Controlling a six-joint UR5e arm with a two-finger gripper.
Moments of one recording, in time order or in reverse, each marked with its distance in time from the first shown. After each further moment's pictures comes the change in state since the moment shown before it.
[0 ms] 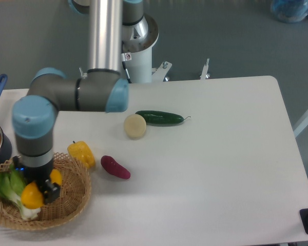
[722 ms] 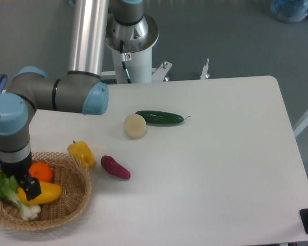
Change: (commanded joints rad) arm 0.018 0.106 -0.031 0.008 0.017 -0.040
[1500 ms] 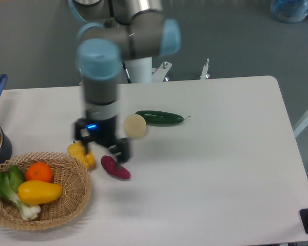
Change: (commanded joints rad) arm 0.534 0.293 -0.315 -0.003 0.033 0.242
